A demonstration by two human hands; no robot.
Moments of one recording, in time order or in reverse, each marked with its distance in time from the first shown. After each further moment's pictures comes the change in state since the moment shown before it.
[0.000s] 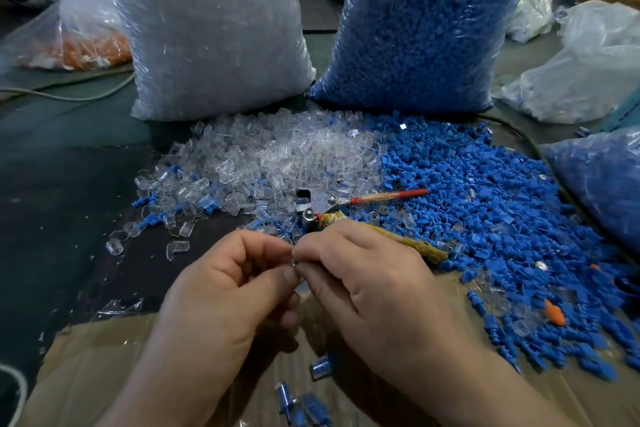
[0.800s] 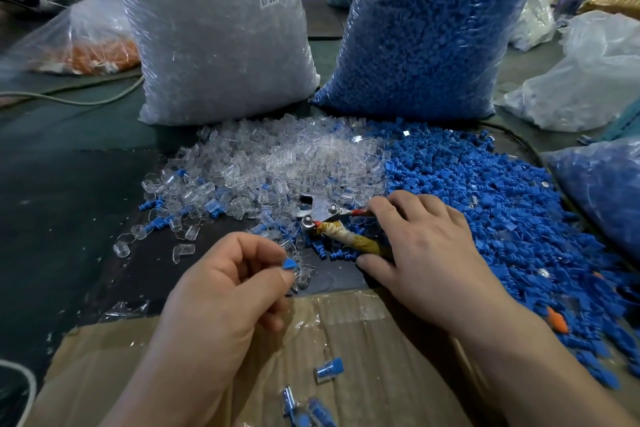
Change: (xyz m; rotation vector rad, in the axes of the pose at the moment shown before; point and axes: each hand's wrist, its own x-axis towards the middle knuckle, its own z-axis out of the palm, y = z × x) left_hand 0.006 -0.004 -0.008 0.094 0.083 0.023; right_hand 0.013 0.057 -0.020 -0.646 -0.241 0.353
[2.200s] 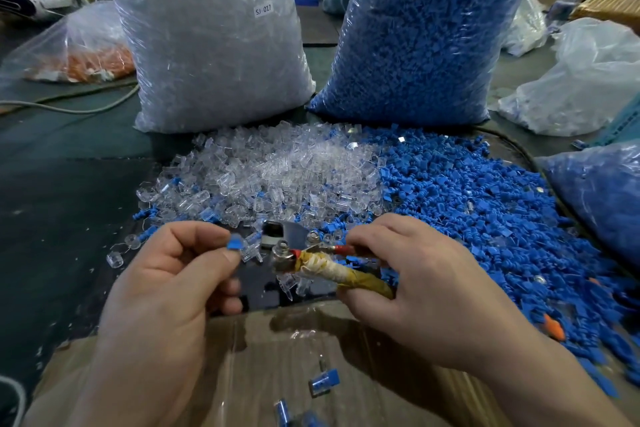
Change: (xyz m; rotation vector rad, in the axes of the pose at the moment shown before) left_hand 0.013 -0.006 -0.019 -0.185 0.172 0.202; right_hand -0.023 -0.014 -0.030 0.317 0.034 -0.172
